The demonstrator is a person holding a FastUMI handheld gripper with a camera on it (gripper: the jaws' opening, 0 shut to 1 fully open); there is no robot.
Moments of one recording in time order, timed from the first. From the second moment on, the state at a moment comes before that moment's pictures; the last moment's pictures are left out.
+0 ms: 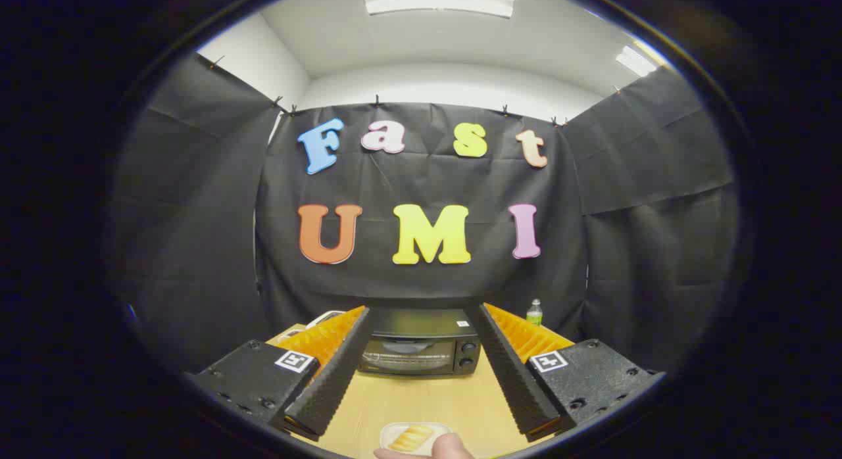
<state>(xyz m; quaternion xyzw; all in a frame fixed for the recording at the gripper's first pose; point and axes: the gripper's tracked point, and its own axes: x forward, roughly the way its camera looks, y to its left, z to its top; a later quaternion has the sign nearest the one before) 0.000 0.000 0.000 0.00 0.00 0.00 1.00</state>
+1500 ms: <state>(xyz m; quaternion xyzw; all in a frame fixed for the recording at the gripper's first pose) 0.023 -0.011 -0.017 0.02 0.01 0.01 1.00</state>
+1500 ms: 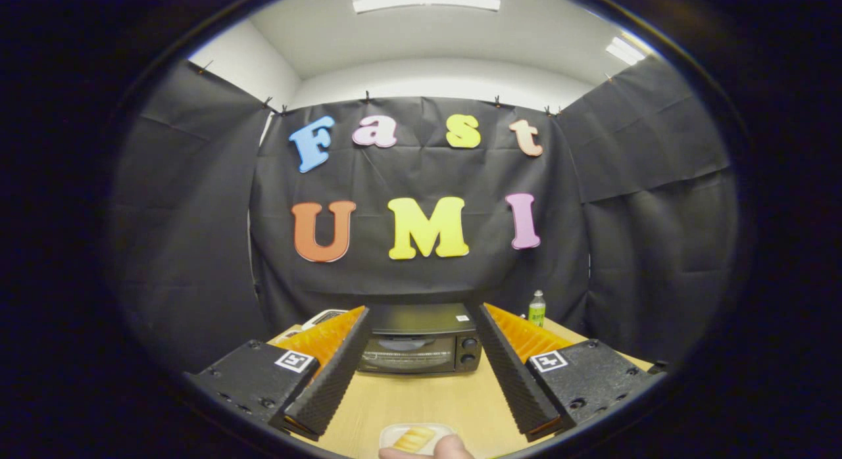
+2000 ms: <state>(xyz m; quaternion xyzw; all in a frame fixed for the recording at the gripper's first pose) 0.141 -0.009 -0.039 0.00 0.03 0.04 1.00</state>
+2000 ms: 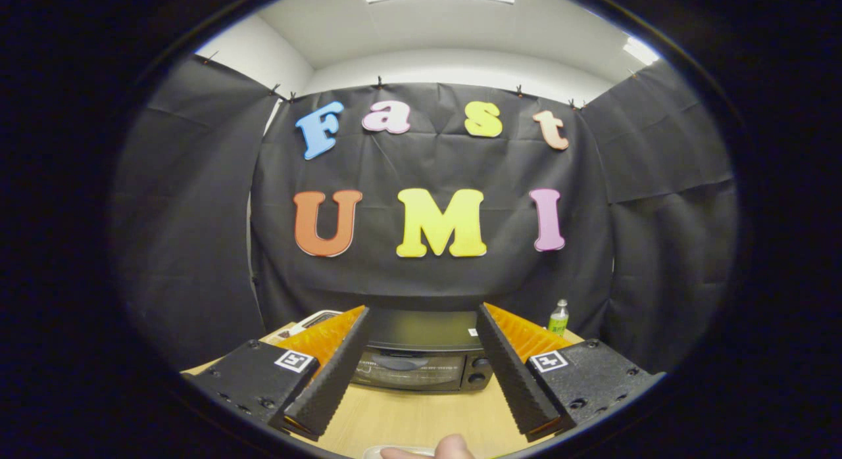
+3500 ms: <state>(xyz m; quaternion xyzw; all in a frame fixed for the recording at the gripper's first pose) 0.287 0.042 -0.229 0.00 0.14 0.03 0.99</state>
